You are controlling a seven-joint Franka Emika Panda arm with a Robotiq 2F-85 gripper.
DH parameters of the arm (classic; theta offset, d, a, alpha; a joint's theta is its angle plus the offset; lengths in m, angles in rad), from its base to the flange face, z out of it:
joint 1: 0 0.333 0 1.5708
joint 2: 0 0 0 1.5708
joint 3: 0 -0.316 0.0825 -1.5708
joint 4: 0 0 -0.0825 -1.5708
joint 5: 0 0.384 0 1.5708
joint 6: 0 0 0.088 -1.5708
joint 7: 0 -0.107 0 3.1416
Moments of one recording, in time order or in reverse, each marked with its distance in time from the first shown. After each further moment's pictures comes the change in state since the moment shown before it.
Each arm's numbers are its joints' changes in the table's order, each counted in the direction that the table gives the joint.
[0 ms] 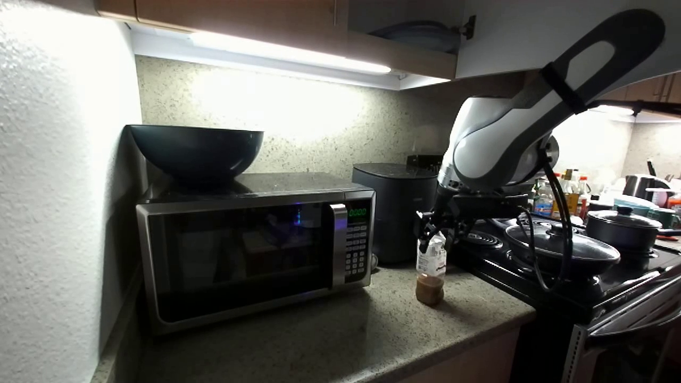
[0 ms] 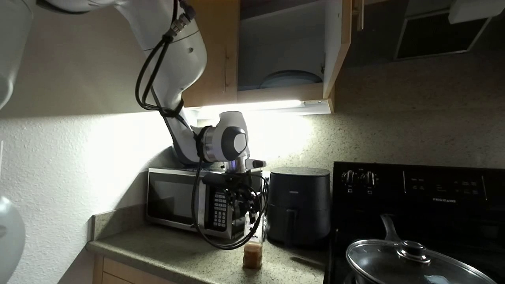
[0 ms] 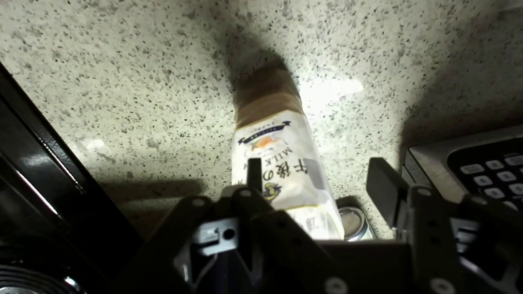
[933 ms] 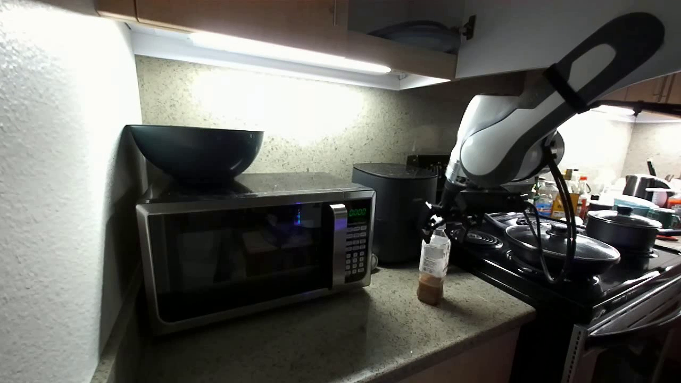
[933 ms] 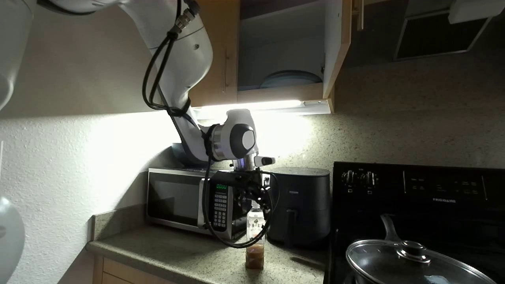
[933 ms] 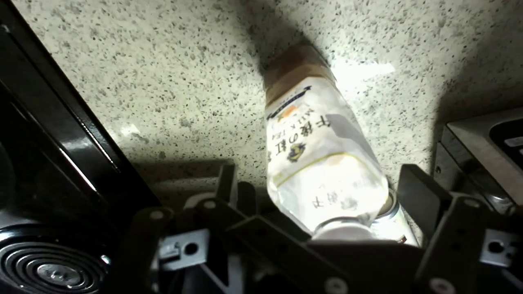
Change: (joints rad) arm -0.003 -0.002 0.050 0.019 -0.031 0.007 -0.001
